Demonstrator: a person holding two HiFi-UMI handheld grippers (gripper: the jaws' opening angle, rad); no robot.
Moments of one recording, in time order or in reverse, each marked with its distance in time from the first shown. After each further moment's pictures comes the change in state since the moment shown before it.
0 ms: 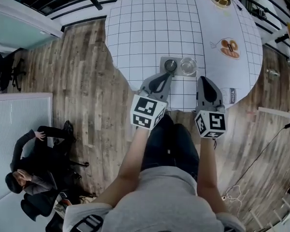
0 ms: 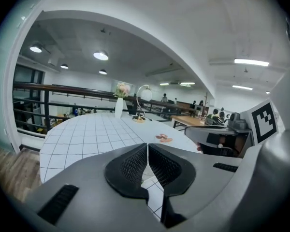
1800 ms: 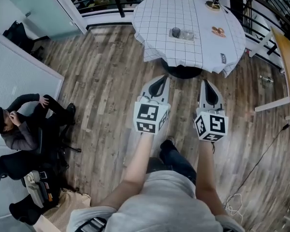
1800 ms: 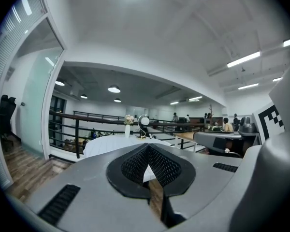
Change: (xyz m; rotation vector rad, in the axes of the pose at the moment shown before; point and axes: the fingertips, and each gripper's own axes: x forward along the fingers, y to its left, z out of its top) left arm -0.345 -0.254 -0.052 0.049 -0.269 0.236; right arm -0.399 0.138 0.011 -0.049 -0.214 0.017
